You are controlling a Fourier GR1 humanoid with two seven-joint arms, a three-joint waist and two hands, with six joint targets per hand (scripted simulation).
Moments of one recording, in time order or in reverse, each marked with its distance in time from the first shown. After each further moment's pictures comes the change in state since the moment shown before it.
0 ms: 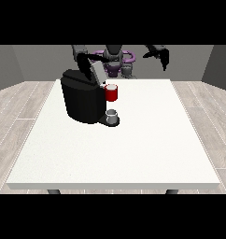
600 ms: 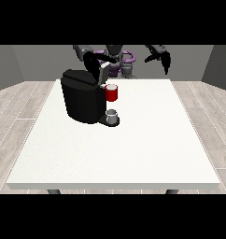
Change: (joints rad) left arm 0.010 0.021 -0.015 -0.028 -0.017 0.022 -0.007; right arm -0.137 -0.014 0.032 0.009 0.043 -0.016 0.068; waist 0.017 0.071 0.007
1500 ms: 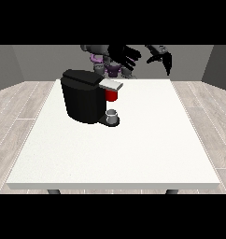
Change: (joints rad) left arm -0.054 -0.021 -0.067 -0.030 -0.017 -0.016 -0.003; right arm -0.214 -0.034 0.062 -0.040 0.109 -0.061 0.089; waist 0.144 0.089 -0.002
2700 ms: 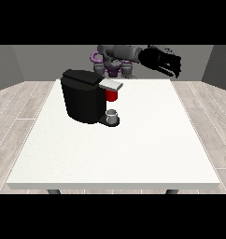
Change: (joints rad) left arm -0.068 0.054 0.039 -0.044 0.081 -0.068 -0.027; right arm -0.303 0.011 -0.033 0.222 0.071 -0.021 -0.103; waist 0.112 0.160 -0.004
